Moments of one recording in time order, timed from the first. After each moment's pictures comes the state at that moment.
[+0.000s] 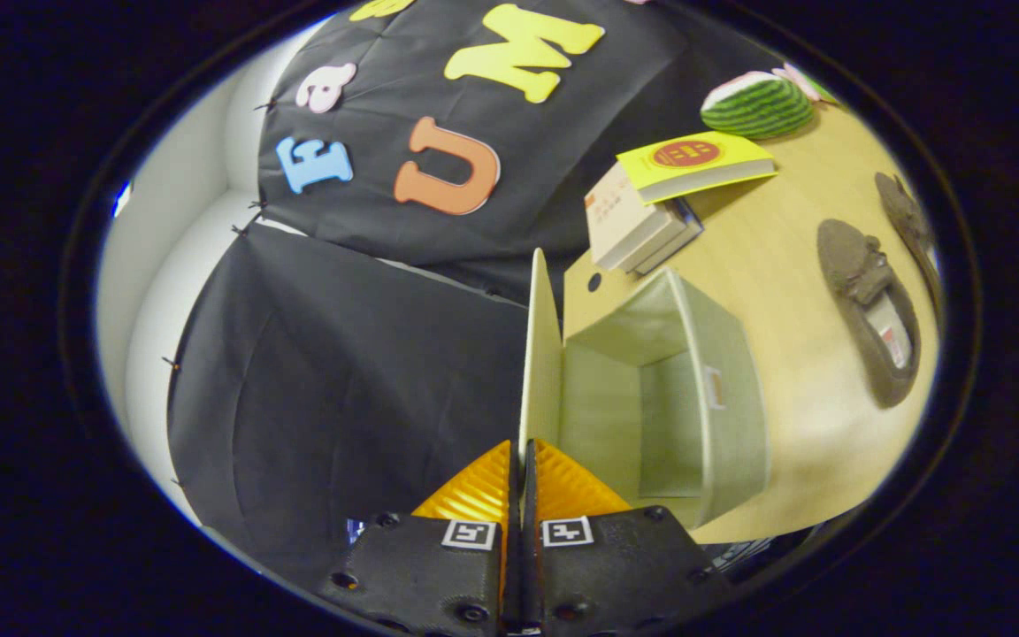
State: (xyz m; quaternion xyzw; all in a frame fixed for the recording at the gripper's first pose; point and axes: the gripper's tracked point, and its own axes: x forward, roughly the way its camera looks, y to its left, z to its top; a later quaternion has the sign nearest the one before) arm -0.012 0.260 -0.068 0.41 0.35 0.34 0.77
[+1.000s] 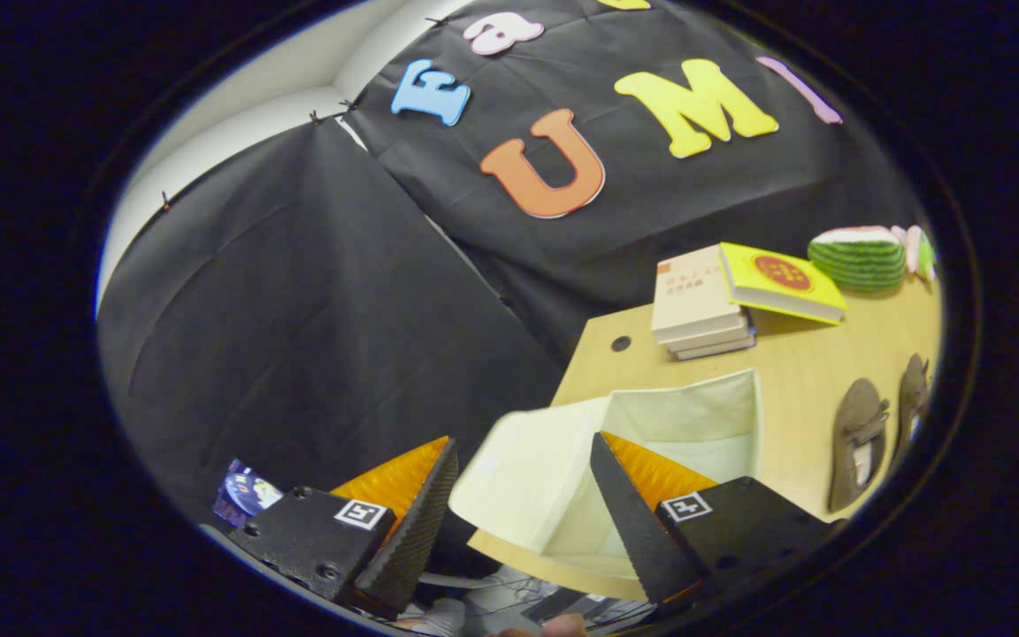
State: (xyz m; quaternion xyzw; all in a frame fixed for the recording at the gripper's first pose) arm 0.004 0.312 -0.046 0.18 0.25 0.31 0.90
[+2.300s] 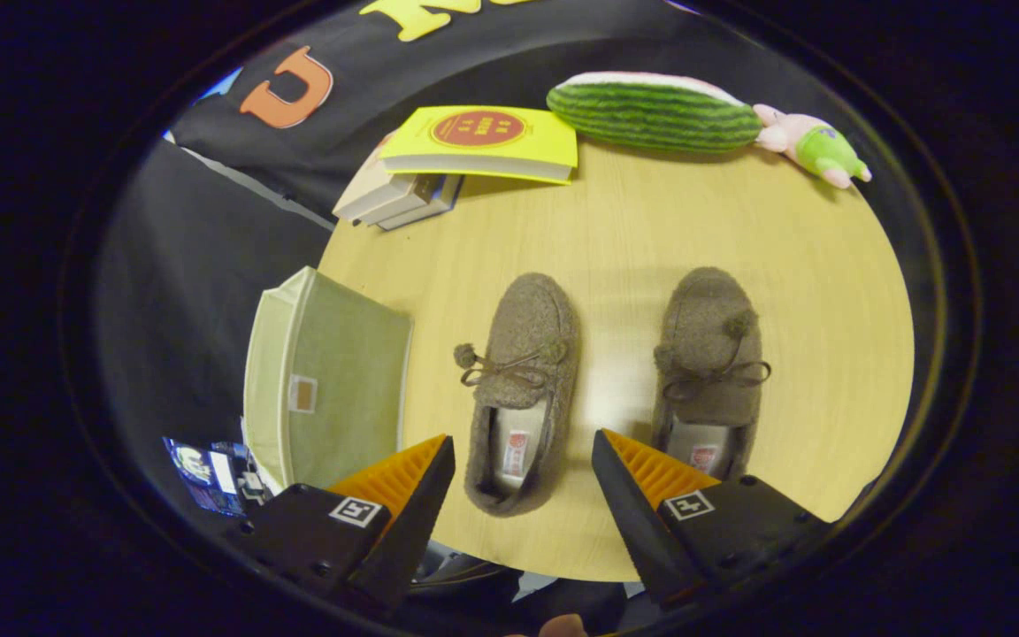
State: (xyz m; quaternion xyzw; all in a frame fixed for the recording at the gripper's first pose) arm 0.082 -0.020 -0.260 0.13 0.57 0.16 0.79
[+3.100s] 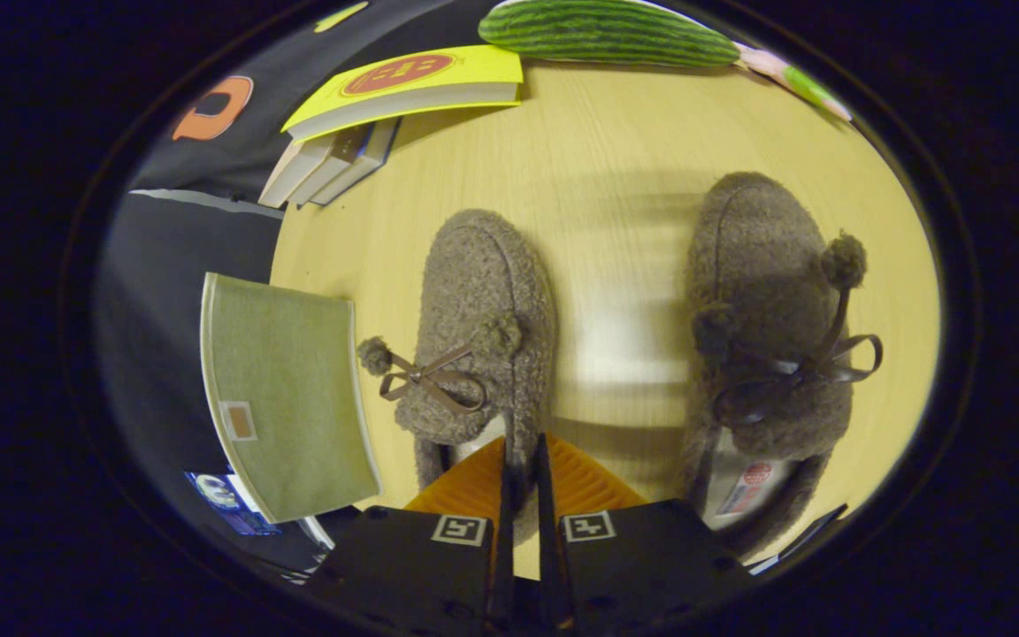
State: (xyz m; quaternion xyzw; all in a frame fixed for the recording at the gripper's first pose) arm 0.092 -0.015 -0.331 0.17 0.64 0.12 0.74
